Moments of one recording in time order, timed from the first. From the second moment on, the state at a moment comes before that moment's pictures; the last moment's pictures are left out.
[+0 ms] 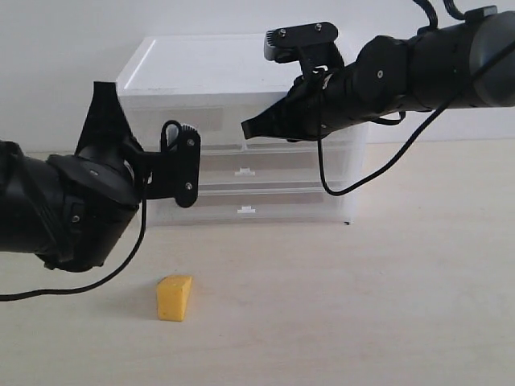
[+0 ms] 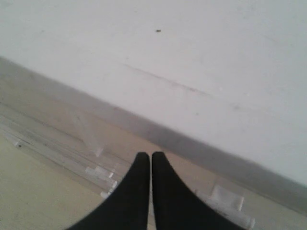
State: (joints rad) left arm -0.72 1.78 -0.94 1.75 0.91 -0.55; right arm 0.50 1.88 -1.38 0.22 0.17 -0.21
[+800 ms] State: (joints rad) left arm -0.72 1.86 -0.93 1.75 0.68 -1.23; right arm 0.50 1.88 -1.38 0.22 0.17 -0.22
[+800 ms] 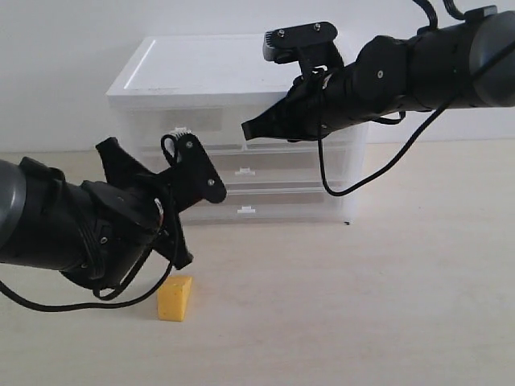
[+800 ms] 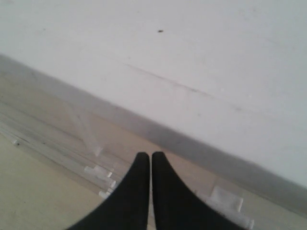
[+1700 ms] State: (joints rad) left arm -0.28 1.58 -0.70 0.37 -0.73 -1.21; right arm 0.50 1.88 -1.39 0.22 0.18 -0.22
